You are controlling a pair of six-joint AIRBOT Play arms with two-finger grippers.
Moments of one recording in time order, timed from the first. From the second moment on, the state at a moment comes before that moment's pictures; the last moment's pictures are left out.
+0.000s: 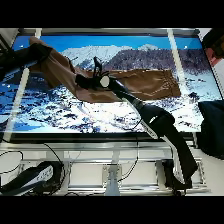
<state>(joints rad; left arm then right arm) 0.12 -1.14 1.27 0.67 -0.78 -1.14 0.70 -2.20 2.04 -0.80 0.54 1.81</state>
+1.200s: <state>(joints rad) -0.29 -1.51 1.27 0.63 -0.36 -1.14 0.33 -1.70 2.05 -1.13 1.15 1.48</state>
